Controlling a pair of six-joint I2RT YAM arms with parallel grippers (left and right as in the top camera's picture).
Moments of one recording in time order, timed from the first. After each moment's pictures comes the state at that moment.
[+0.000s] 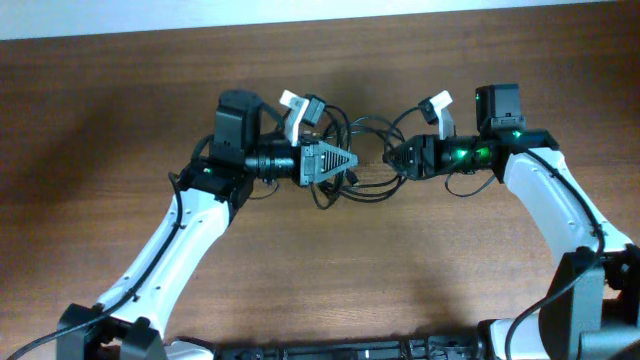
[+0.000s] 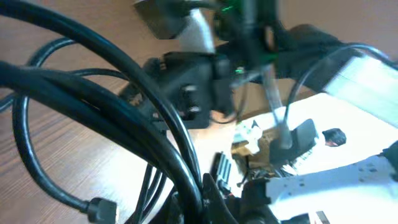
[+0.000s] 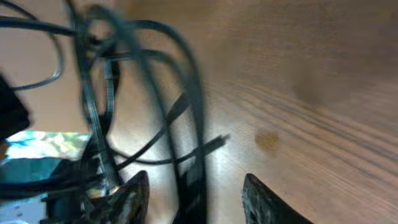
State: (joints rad) left arm -0.35 1.49 1.05 -0.14 1.07 -0.40; right arm 0.00 1.59 1.05 -0.60 -0.95 0.02
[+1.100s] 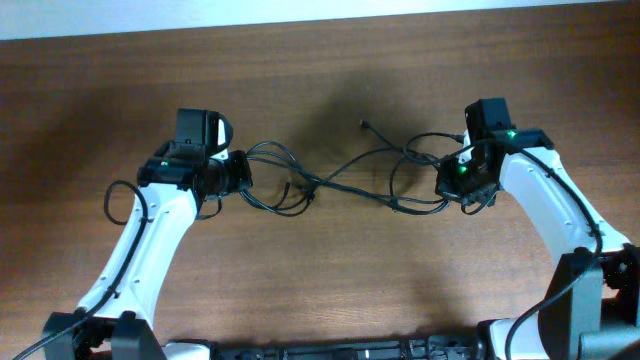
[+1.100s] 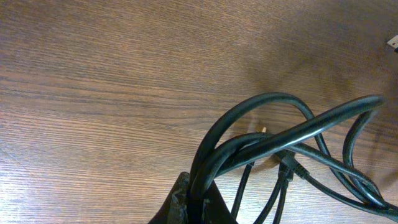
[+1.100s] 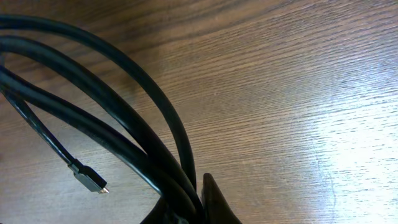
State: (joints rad) left arm -0.14 1.49 1.06 -0.72 0.10 -0.35; right arm 0.02 1.59 1.06 -0.92 -0.15 0.37
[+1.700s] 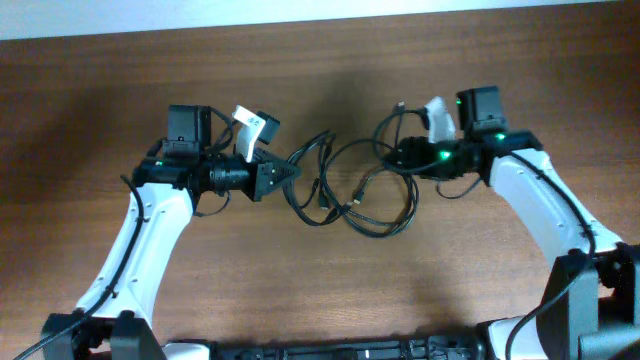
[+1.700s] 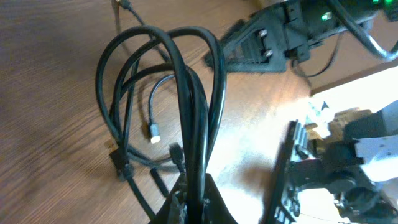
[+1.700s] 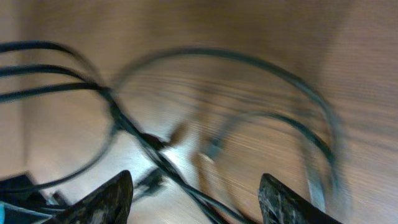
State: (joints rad) left arm -0.12 1.49 1.06 -0.63 0.98 0.22; right arm 0.10 1.59 1.05 -0.59 -0.65 0.21
